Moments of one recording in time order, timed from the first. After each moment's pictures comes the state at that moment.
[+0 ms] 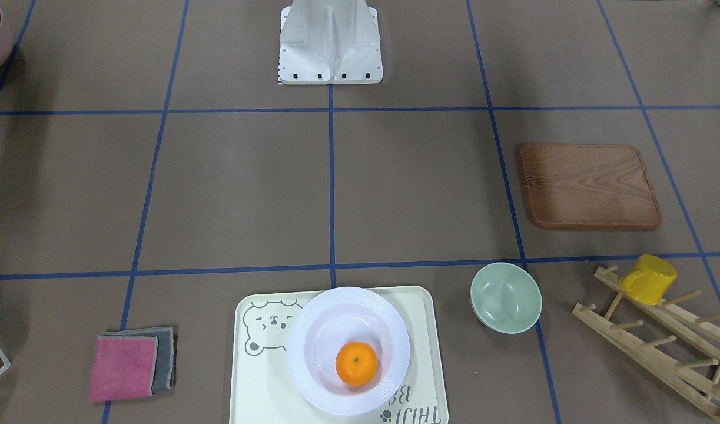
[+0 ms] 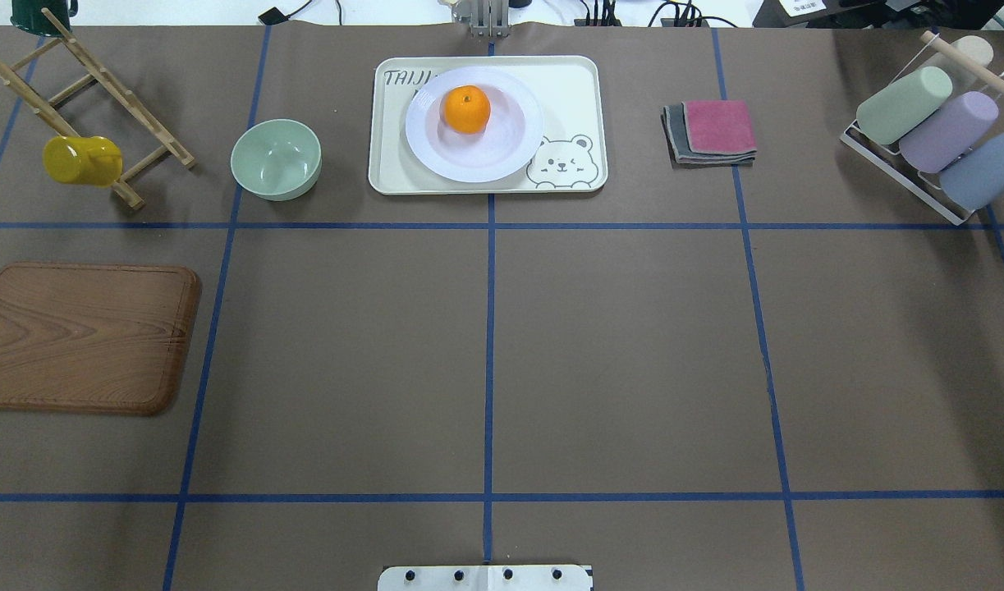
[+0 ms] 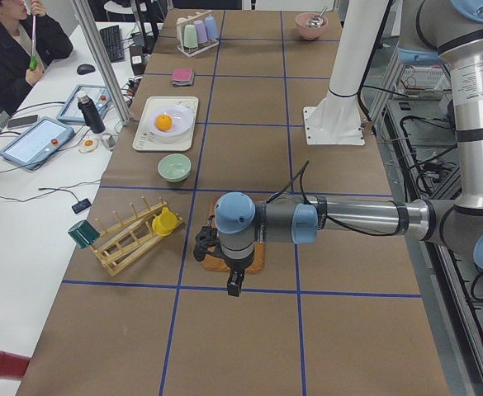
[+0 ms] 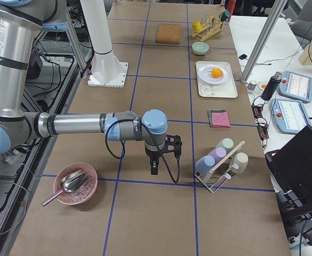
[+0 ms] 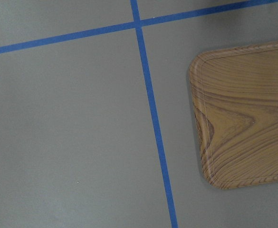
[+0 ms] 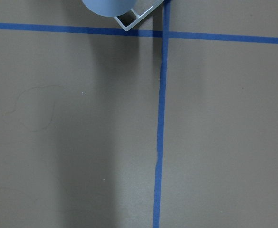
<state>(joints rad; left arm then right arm) -1.56 -1.35 -1.83 -1.52 -2.34 0.19 1.50 -1.83 1.90 -1.58 2.35 0.05</state>
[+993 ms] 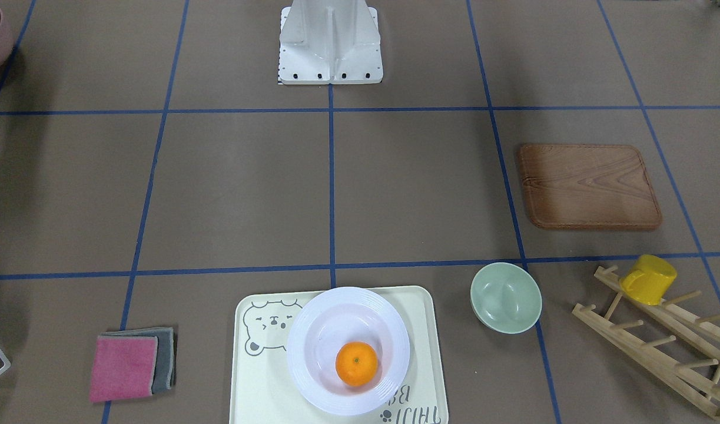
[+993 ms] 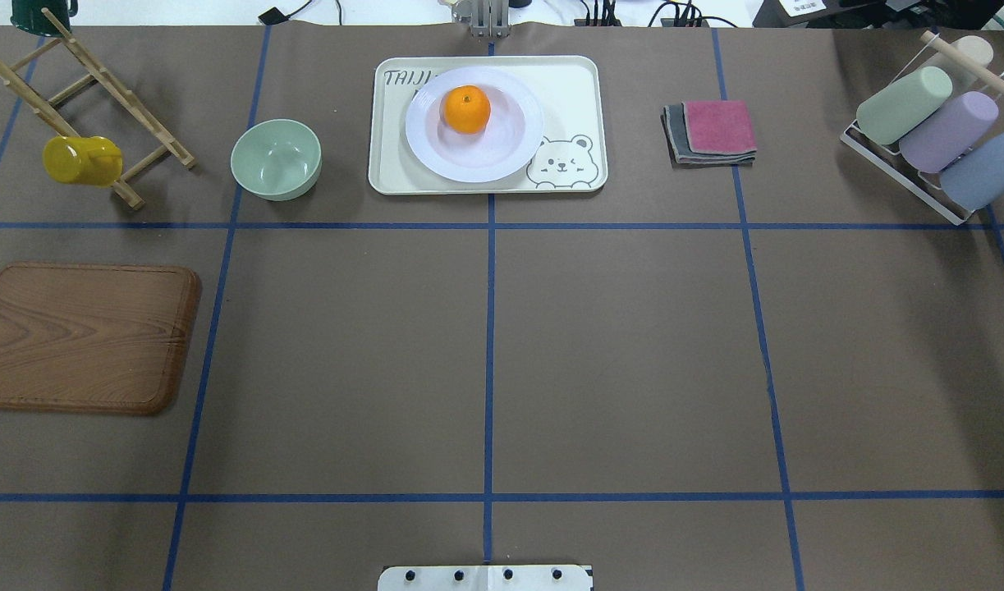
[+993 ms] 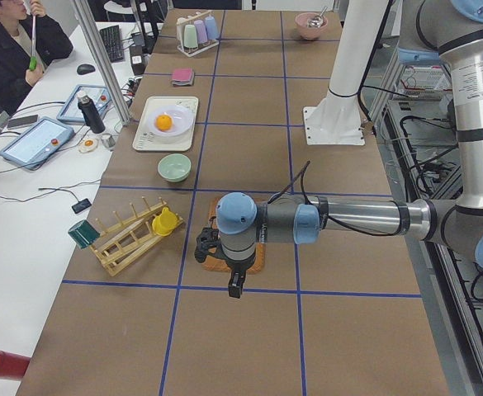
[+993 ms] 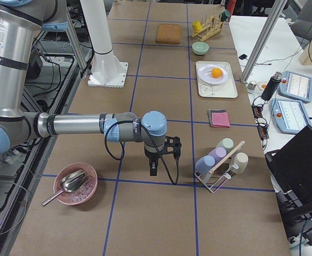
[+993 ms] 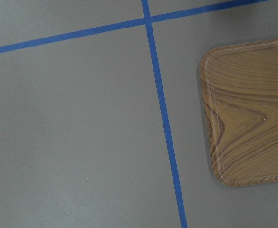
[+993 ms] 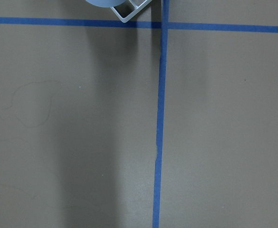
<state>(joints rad) -1.56 -1.35 -1.83 -1.52 -2.33 0.19 1.51 -1.83 1.90 -1.58 2.35 0.05</state>
